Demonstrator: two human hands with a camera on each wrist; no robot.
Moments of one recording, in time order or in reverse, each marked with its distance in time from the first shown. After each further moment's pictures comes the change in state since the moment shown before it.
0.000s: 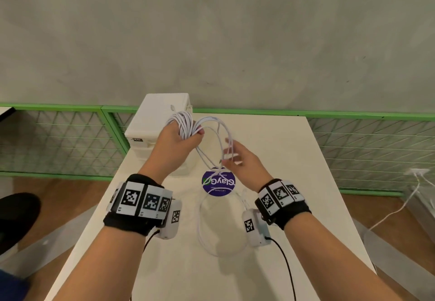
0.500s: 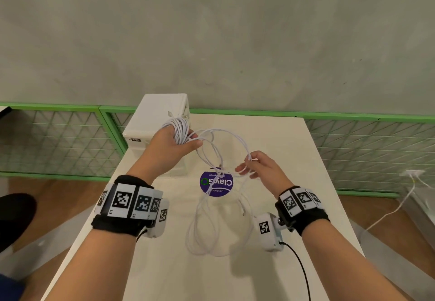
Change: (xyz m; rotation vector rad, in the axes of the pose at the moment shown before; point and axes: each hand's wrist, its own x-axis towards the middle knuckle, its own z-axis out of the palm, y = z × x) left_hand -0.002 -0.002 -0.012 0.100 -0.096 -0.046; right_hand -0.018 0.023 -0.033 0.225 0.042 0.165
